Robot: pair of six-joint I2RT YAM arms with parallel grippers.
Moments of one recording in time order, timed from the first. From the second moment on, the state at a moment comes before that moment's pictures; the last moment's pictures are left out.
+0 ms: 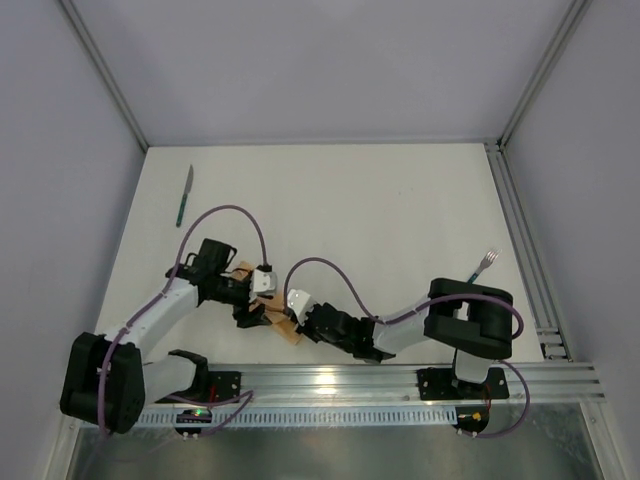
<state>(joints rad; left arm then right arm) -0.26 1.16 0.60 -0.66 0.91 1.05 1.30 1.74 0.58 0.69 0.31 -0.04</state>
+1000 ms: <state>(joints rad) -0.42 1.12 0.51 -0.39 0.72 0.89 1.26 1.78 0.55 0.82 0.31 0.08</state>
